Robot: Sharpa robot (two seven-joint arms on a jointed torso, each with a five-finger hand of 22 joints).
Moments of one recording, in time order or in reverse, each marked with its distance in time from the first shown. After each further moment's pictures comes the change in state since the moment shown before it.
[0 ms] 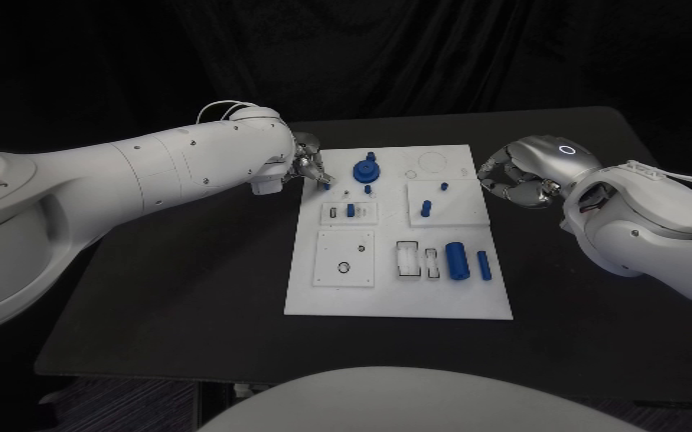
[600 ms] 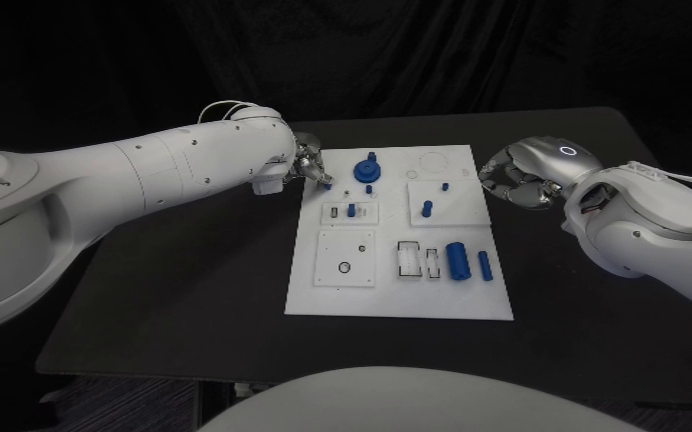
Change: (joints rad) left arm -0.001 0.000 0.000 -0.001 0.005 0.003 0.000; left_hand 0.030 -0.030 0.125 -0.022 0.060 0.012 -0.013 0.026 0.069 0.000 0.000 -0.004 0.000 0.000 0.000 0.000 0.000 0.000 -0.004 -0.004 -0.004 0.000; right arm 0.000 -0.001 0.000 0.001 0.000 0.009 -0.001; right_hand 0.000 0.000 0.000 0.000 0.000 0.000 0.000 0.000 0.001 0.000 0.000 0.000 0.000 0.000 0.000 0.000 0.000 0.000 0.000 0.000 0.000 0.000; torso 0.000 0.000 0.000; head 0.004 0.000
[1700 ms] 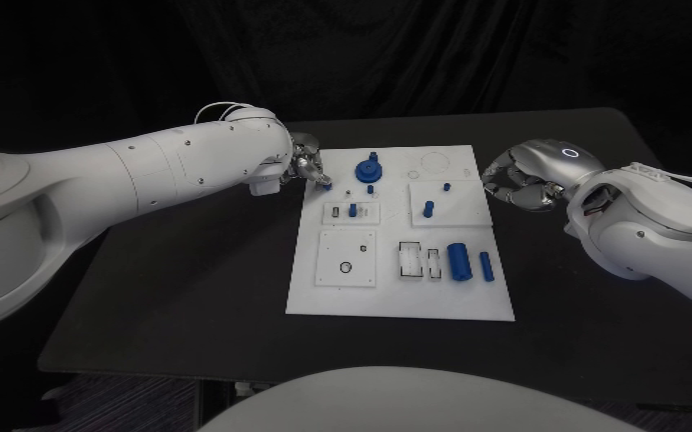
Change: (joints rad) left arm -0.001 -0.030 0.000 0.020 0.002 -0.007 0.038; left_hand -0.042 -0.080 0.193 -0.028 -0.026 0.012 -0.003 0.024 0.057 -0.017 -0.010 -0.055 0.000 0.000 0.000 0.000 0.000 0.000 -0.007 -0.007 -0.029 0.000; right arm 0.000 -0.002 0.000 0.001 0.026 0.018 -0.001; right_hand 0.000 0.000 0.003 -0.003 0.005 0.000 0.000 0.000 0.001 0.000 0.000 0.000 0.000 0.000 0.000 -0.007 0.000 0.000 0.000 0.000 -0.004 0.001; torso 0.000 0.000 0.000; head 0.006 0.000
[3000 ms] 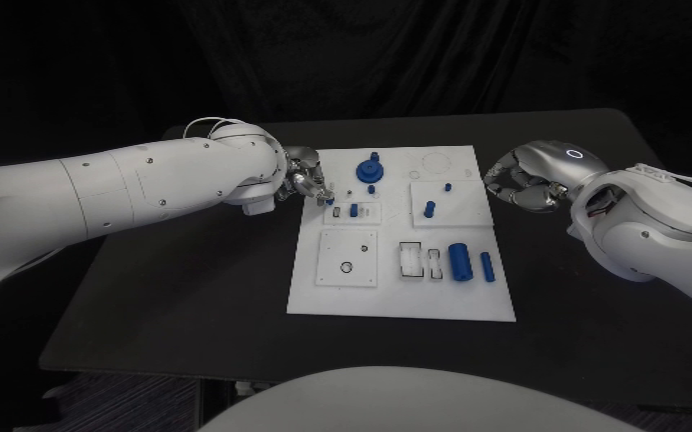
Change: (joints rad) left arm 0.000 -0.168 0.000 0.297 0.001 -0.079 -0.034; left_hand -0.040 -0.009 0.032 -0.007 -0.068 0.009 -0.002 -0.006 -0.009 -0.039 0.001 -0.050 0.000 0.000 0.000 0.000 0.000 0.000 -0.011 0.004 -0.021 0.000; right arm 0.000 -0.006 0.000 0.001 0.019 0.001 0.000; right_hand 0.004 0.004 0.004 -0.004 0.000 0.000 0.000 0.000 0.000 0.000 0.000 0.000 0.000 0.000 0.000 0.000 0.000 0.000 0.000 0.000 0.000 0.000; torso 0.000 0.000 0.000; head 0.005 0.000
